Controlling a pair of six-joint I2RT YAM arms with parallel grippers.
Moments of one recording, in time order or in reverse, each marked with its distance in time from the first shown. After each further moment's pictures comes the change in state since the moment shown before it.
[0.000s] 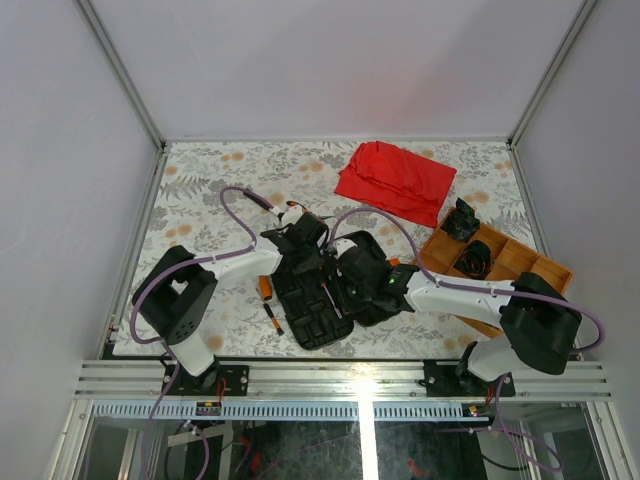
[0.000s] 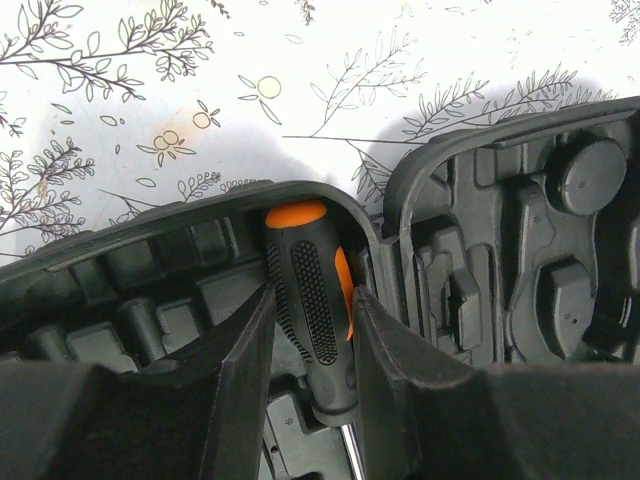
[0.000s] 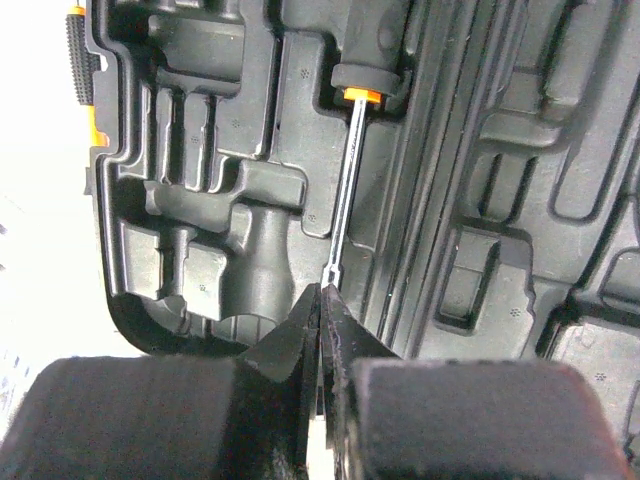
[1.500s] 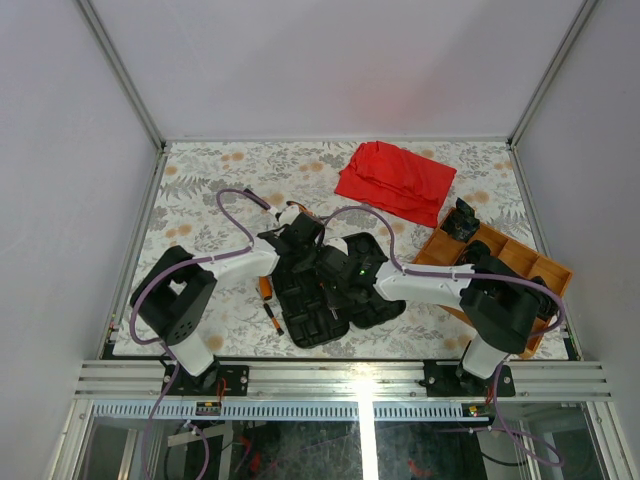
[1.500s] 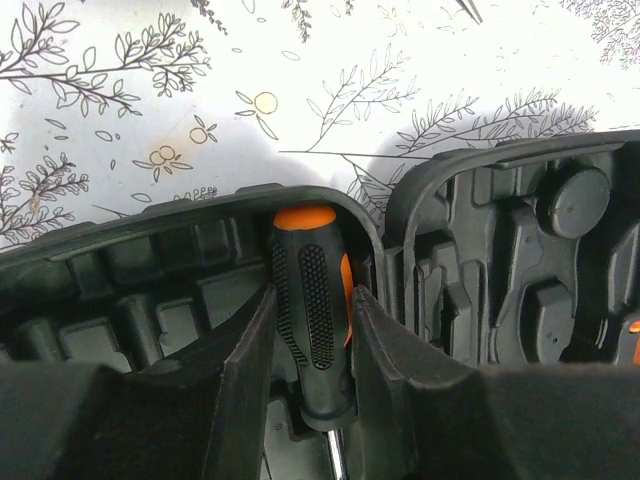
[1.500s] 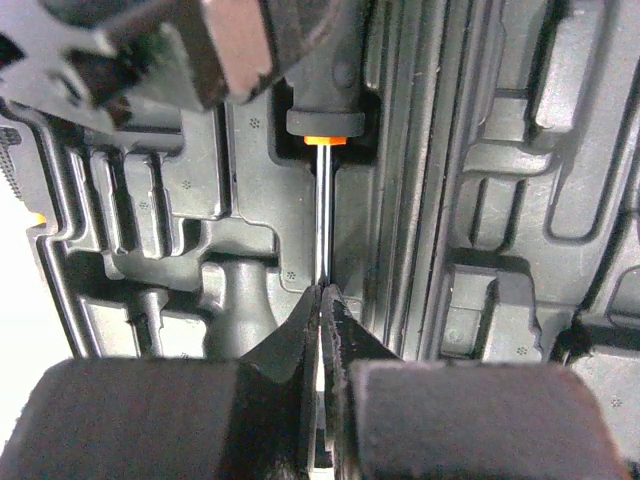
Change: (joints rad) left arm 0.016 -0.005 -0.034 0.061 0.029 -0.012; right arm 0.043 0.244 0.180 -0.144 0.134 0.164
